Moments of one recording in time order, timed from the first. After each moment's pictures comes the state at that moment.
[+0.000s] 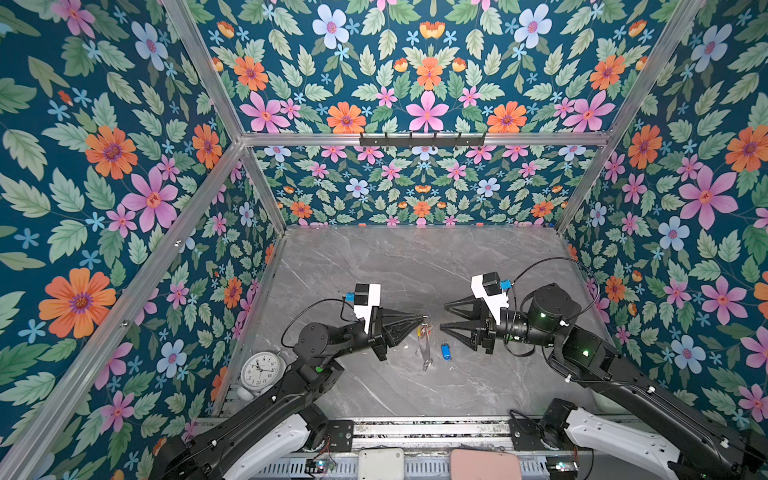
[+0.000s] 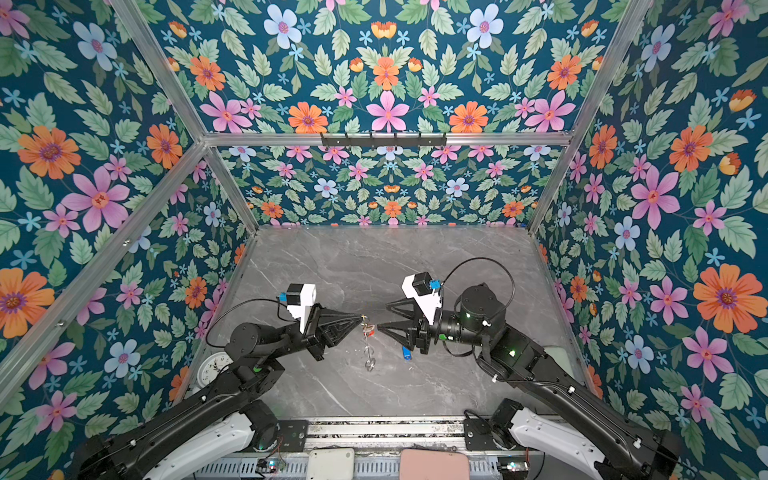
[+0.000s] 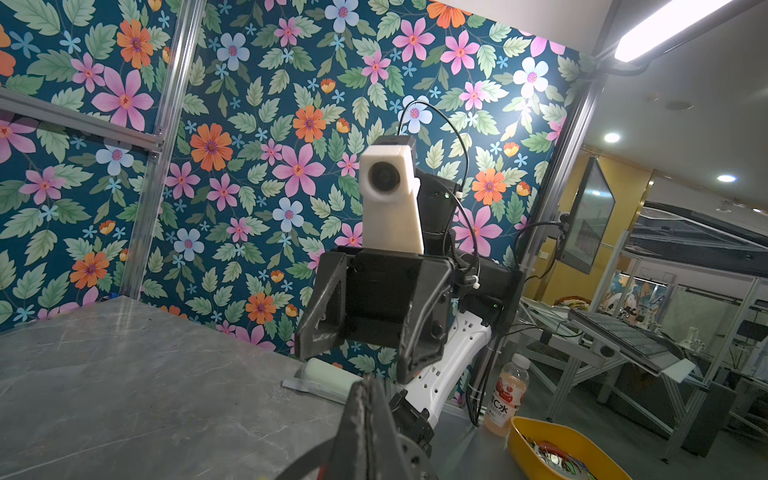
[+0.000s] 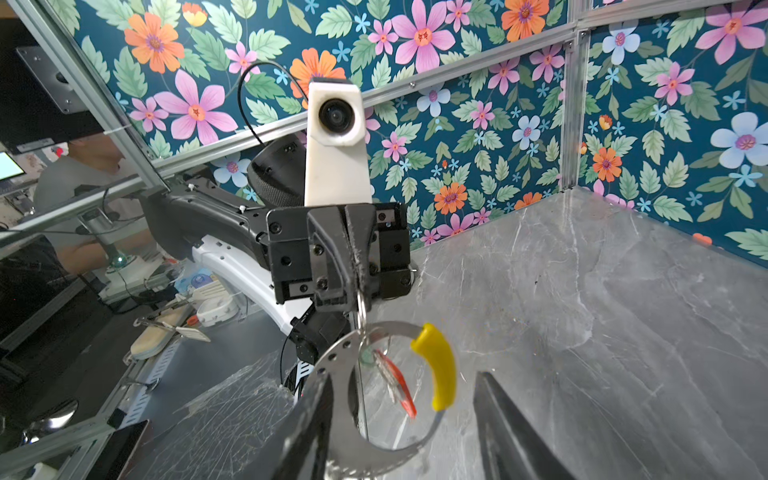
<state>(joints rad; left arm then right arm) -0.77 0.81 0.49 0.79 0.66 -0.62 0.80 0.88 0.92 -0.11 -0.55 0.22</state>
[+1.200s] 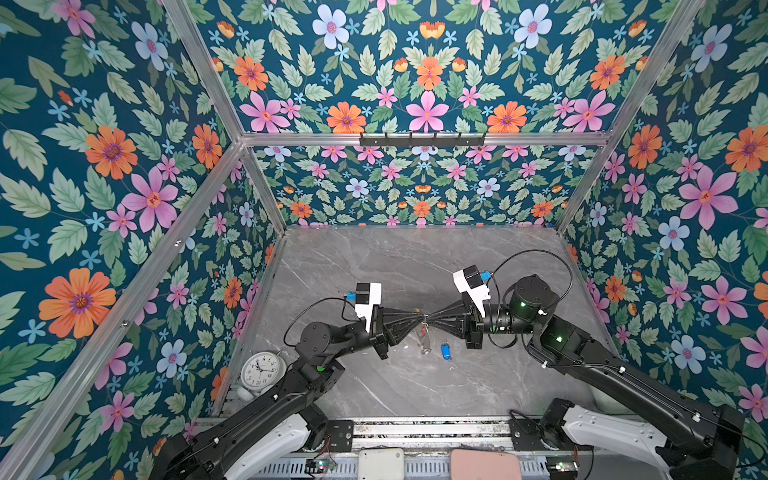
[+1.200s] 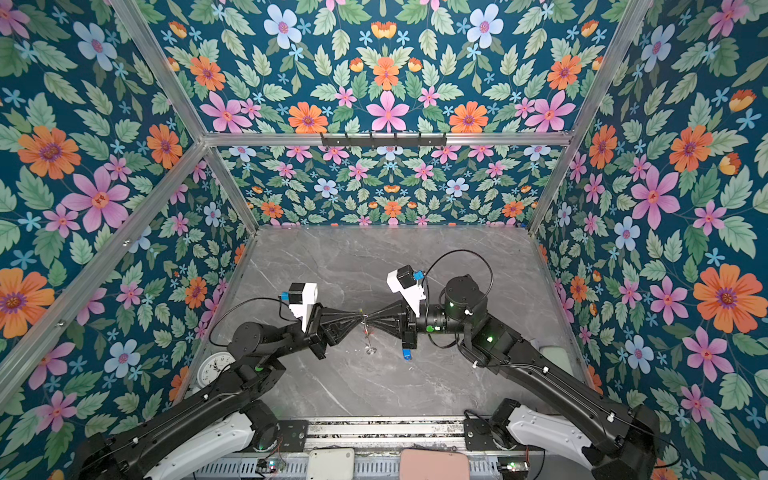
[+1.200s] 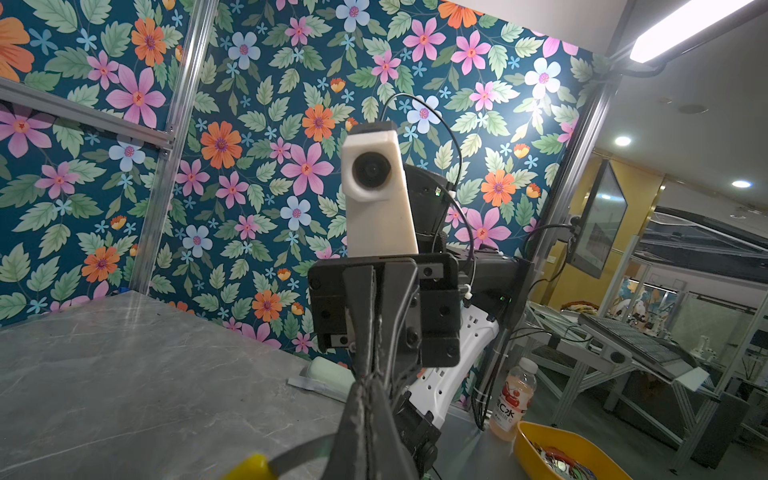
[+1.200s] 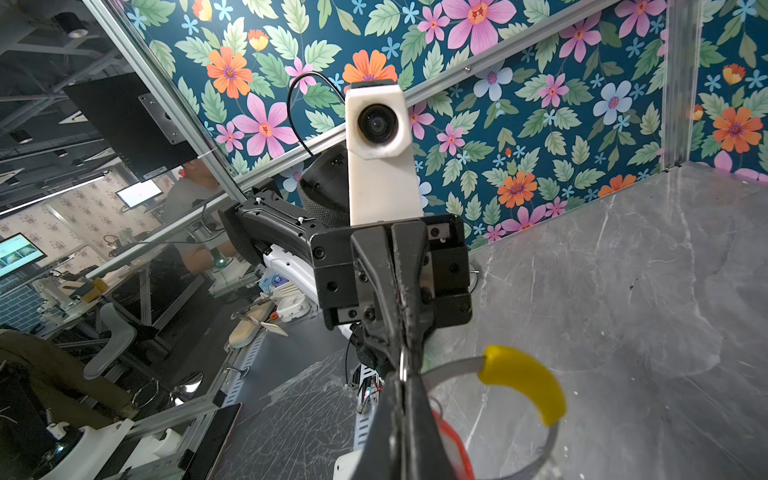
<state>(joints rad) -0.77 0.83 0.48 0.79 0.64 -0.62 0.80 1.01 0.92 0.05 -0.74 0.37</state>
